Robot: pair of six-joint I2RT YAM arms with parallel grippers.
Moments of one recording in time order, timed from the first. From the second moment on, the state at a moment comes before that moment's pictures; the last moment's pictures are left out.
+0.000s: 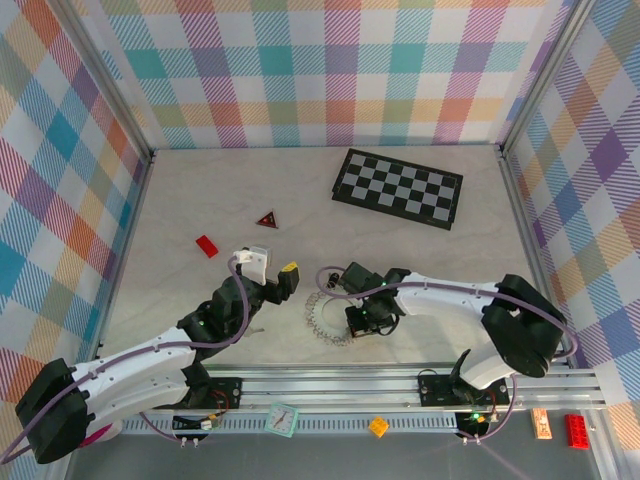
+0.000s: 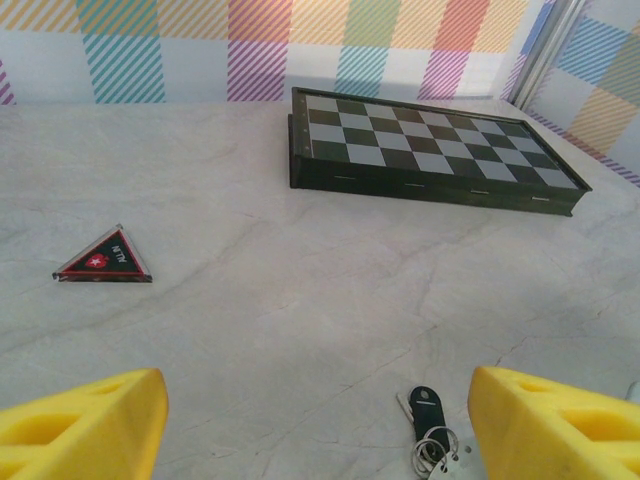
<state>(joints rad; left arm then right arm) -0.85 0.85 0.34 0.25 -0.41 -0.29 0.96 1.48 0.80 -0.68 -0.15 0.64</state>
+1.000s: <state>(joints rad) -0.70 0.94 0.41 0.12 0.13 0.01 0.78 1.24 0.80 -0.21 -0.37 -0.09</state>
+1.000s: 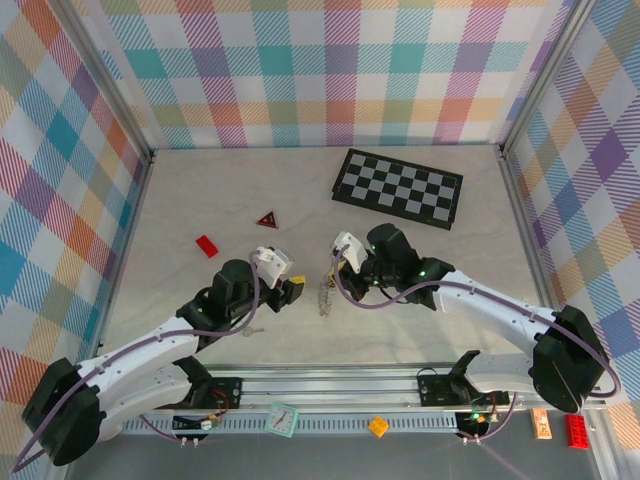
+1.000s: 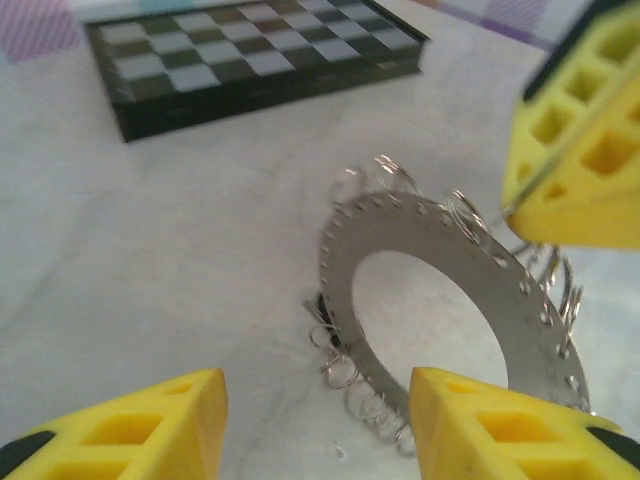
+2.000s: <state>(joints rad) -0.69 1.04 0.39 0.31 0.55 0.15 0.77 1.25 0.80 -0.20 -0.68 -0.30</state>
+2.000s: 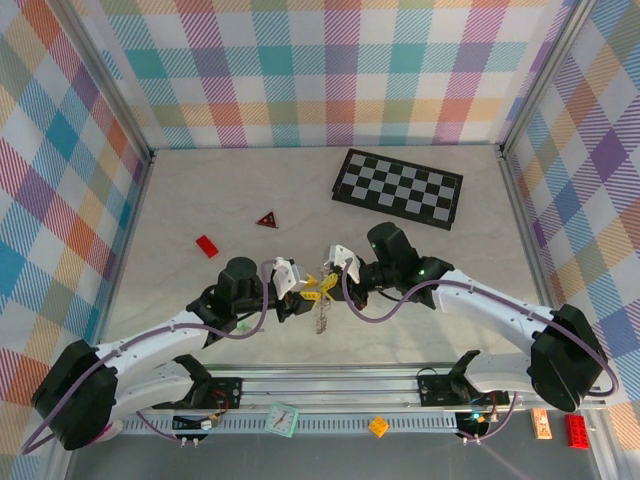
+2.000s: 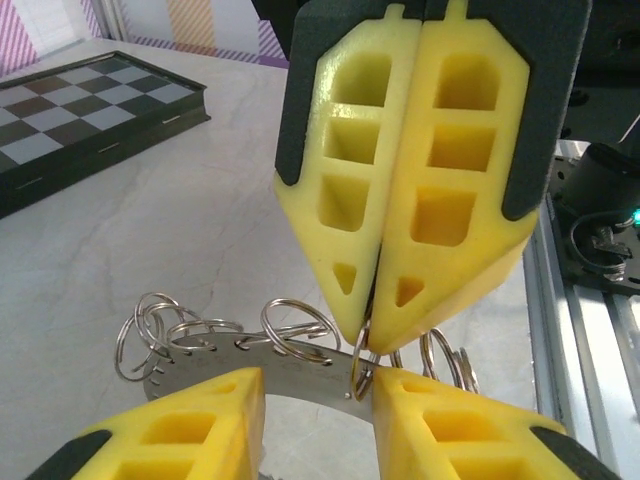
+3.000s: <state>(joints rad) -0.69 1.01 0.42 0.20 0.59 0.19 0.78 1.25 0.83 -0.27 -0.63 -0.31</state>
